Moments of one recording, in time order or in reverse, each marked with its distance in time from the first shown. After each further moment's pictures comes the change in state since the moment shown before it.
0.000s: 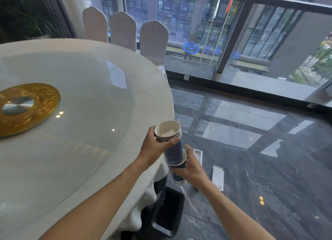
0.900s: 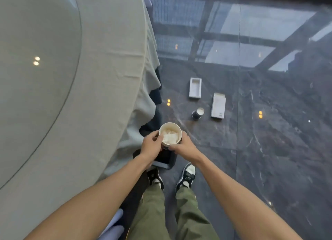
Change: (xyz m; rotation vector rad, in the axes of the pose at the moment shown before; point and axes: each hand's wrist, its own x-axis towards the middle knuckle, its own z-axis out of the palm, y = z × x) left_hand -0.041 -0.232 0.132 0.149 -0.131 -0.640; right_hand -0.004 0.209 0.048 0.233 -0.235 0.447
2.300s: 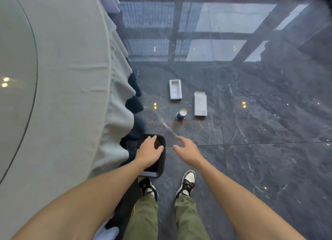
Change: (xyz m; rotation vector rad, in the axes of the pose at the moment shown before) left_hand 0.052 -0.008 0.054 0.776 -0.219 0.128; right_hand 0.009 0.056 -0.052 -0.189 0.167 0.232
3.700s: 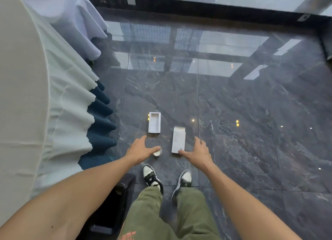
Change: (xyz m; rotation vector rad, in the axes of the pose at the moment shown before) left_hand 0.181 0.298 -0.073 -0.067 -0.025 -0.104; right_hand 0.170 -0.028 -0.349 -0.196 0.129 0.065
